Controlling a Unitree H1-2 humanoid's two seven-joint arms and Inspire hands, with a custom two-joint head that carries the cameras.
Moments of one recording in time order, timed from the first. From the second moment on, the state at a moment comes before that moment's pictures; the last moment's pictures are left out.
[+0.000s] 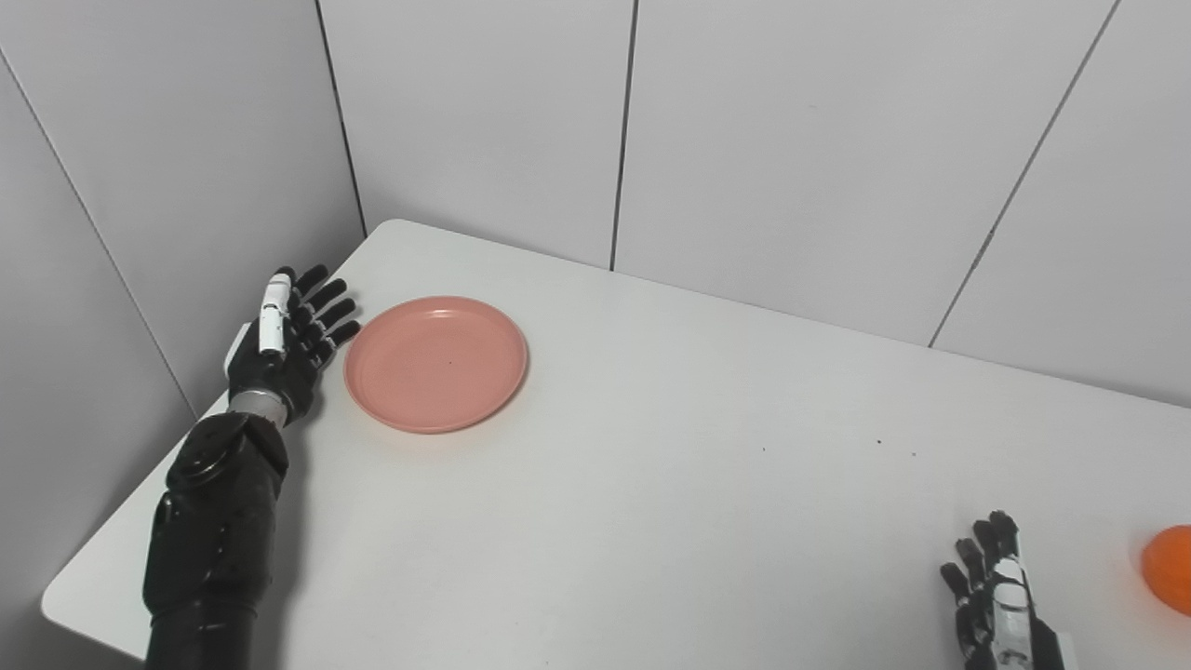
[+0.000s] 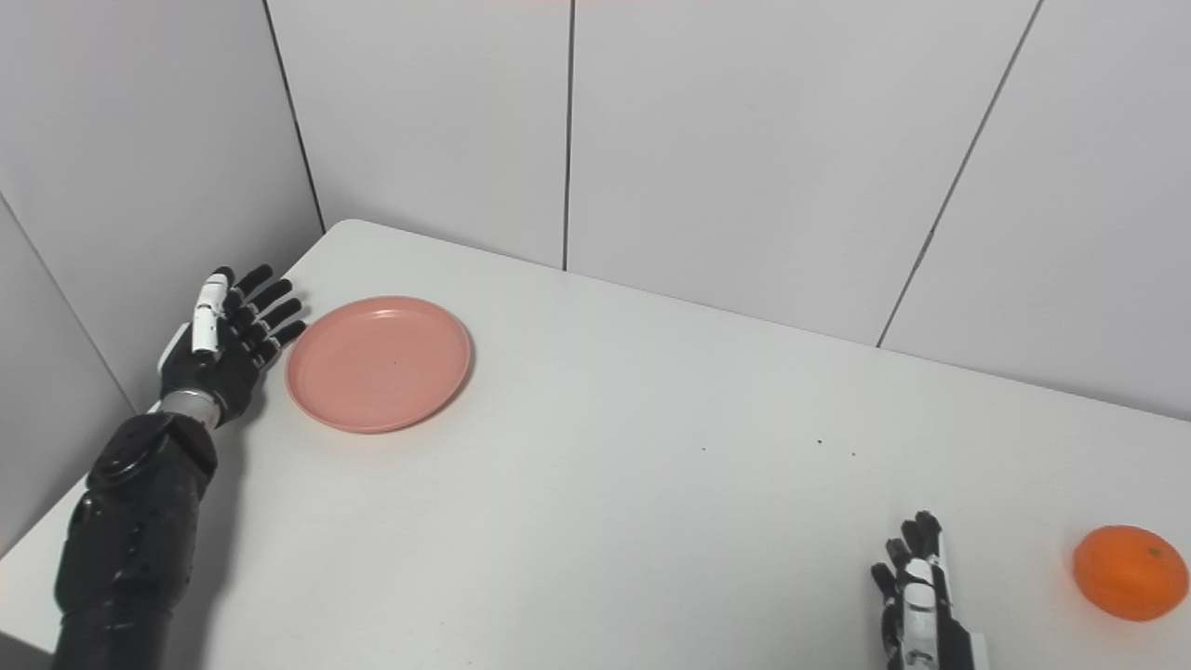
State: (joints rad) left arm -0.34 0.34 0.51 0.22 -0.45 0.36 0.02; right arm 0.09 0.01 0.02 -0.22 0.10 0.05 0.02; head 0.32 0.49
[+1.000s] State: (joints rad) left arm -0.40 0.35 0.41 0.39 -0.45 0.21 -0.06; right arm 0.10 0.01 0.02 -0.22 0.11 0.05 0.02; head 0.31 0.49
